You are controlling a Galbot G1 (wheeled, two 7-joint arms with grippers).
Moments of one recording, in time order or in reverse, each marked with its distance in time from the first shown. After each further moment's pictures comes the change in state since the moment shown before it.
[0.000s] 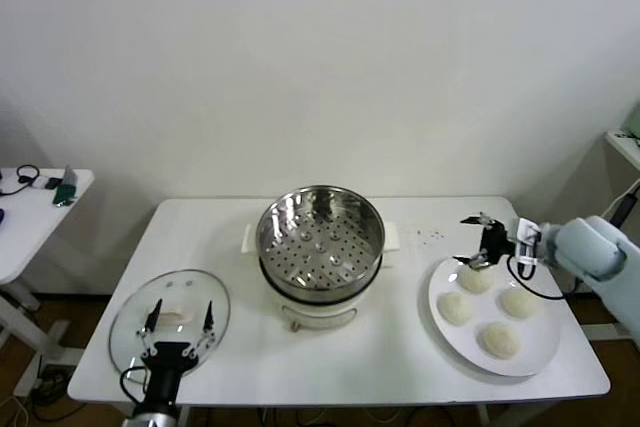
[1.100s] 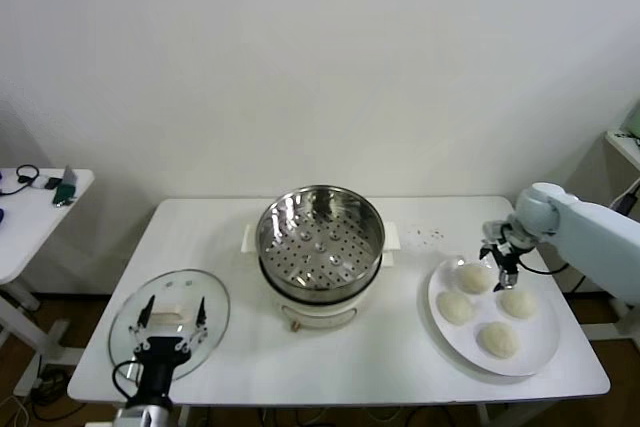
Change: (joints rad) left arm -0.027 0.035 -0.016 0.000 -0.014 0.052 -0.021; right arm 0.309 0.306 -0.505 -0.447 -0.181 0.089 -0.184
